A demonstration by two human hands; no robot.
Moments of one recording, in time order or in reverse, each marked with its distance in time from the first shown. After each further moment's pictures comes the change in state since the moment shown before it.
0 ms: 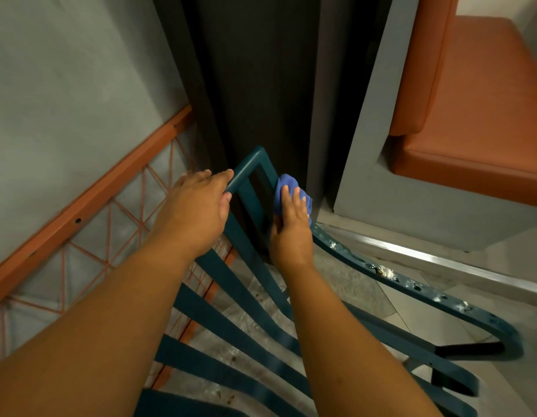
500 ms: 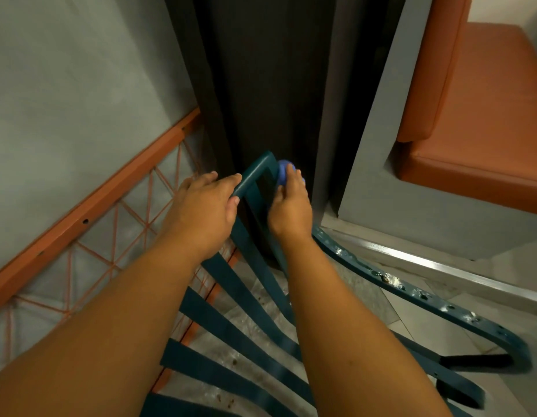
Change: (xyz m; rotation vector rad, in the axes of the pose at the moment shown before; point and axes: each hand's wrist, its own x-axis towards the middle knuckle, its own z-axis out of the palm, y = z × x) left_hand 0.002 -0.004 0.002 -0.001 0.003 -0.023; right_hand 0.043 -0.034 -0.002 0.164 0.027 0.122
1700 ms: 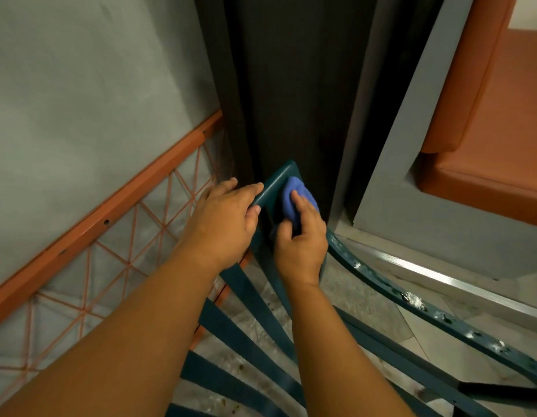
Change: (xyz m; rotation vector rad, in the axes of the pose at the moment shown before) left_hand 0.001 -0.003 0.001 -0.127 0.026 -0.044; right_hand -0.048 0.003 0.017 0.240 0.200 -0.198
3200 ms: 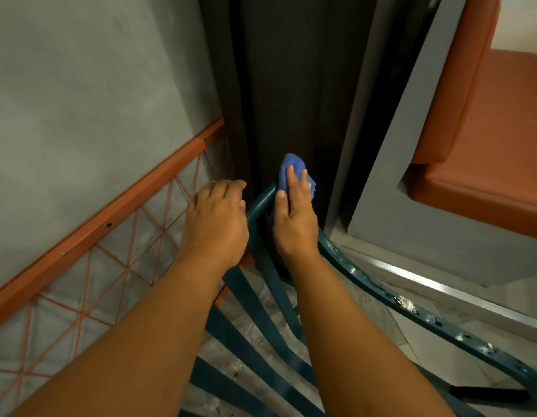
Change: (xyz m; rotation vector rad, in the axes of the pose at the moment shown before) left_hand -0.003 0.000 -0.002 0.075 0.152 -0.069; right_hand 0.036 -0.026 0.003 -0.086 -0.259 -0.039
